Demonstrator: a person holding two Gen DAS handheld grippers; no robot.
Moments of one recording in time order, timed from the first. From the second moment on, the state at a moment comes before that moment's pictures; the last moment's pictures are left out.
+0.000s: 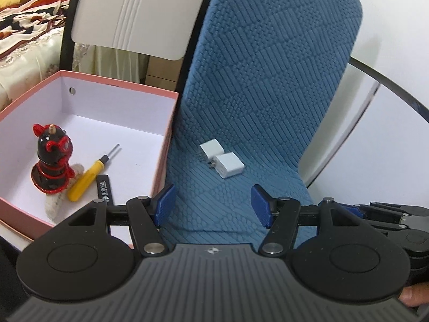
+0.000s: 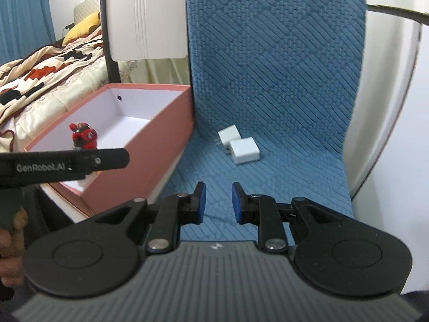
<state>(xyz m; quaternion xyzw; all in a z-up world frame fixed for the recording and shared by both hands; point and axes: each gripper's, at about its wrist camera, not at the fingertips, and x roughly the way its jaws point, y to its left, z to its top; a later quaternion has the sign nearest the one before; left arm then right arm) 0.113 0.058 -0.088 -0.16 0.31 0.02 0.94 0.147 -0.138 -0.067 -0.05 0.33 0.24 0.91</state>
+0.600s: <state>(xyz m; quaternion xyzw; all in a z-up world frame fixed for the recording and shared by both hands) 0.122 0.036 -0.093 -0.14 0.31 -0.01 0.94 0.144 -0.168 -0.088 -0.03 0.33 0.21 0.92</state>
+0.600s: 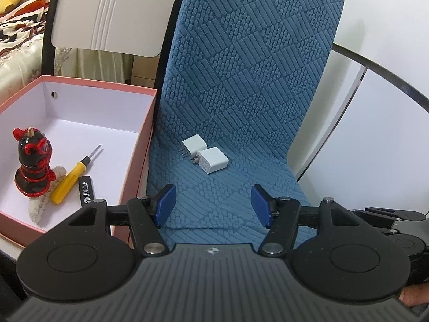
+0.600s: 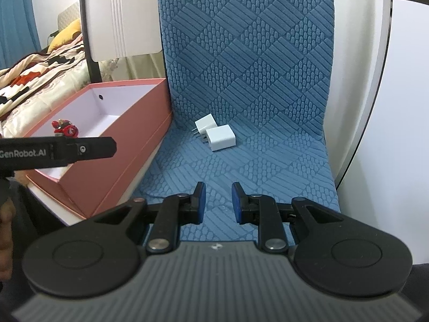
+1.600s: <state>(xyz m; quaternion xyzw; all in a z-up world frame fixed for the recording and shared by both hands) 0.245 0.022 -0.163 -0.15 0.34 0.01 0.93 0.253 -0.176 -0.141 -0.02 0.35 0.24 0.91</state>
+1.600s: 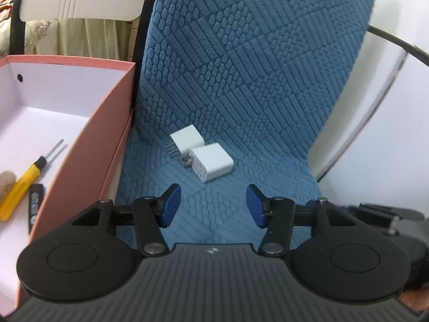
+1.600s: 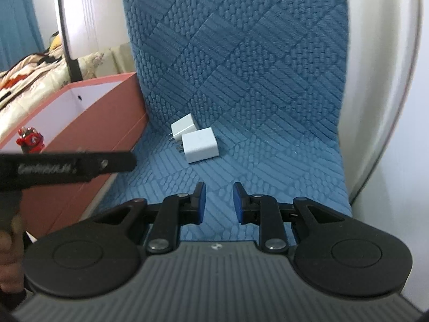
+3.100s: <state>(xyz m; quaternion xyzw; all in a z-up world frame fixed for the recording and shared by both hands) 0.413 0.073 -0.234 -0.19 0.39 0.04 0.90 0.369 -0.088 -0.209 -0.09 0.36 0.33 0.87</state>
